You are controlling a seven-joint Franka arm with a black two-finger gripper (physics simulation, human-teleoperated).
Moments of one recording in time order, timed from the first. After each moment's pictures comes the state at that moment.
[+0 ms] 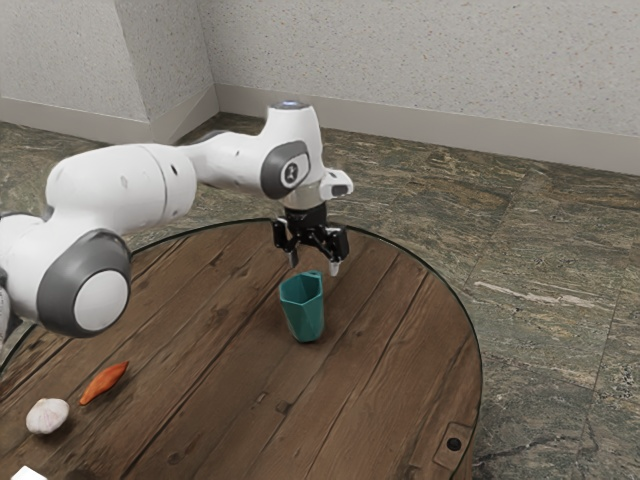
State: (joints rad) arm -0.12 0.80 0.04 -1.15 -0.08 1.90 -0.09
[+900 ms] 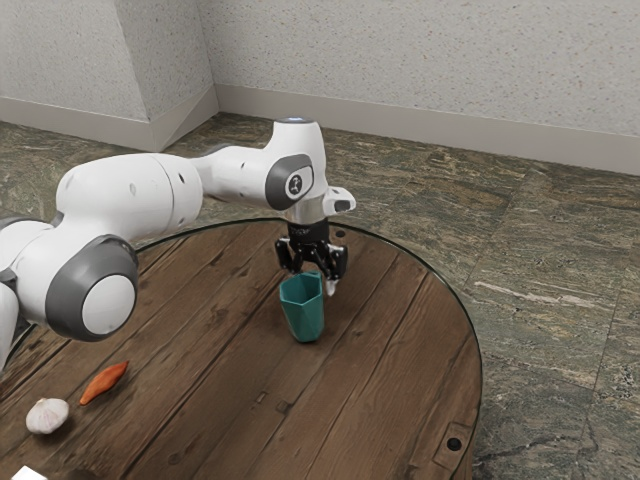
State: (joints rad) arm -0.11 0.85 0.02 -1.14 -0.10 1.86 -0.11
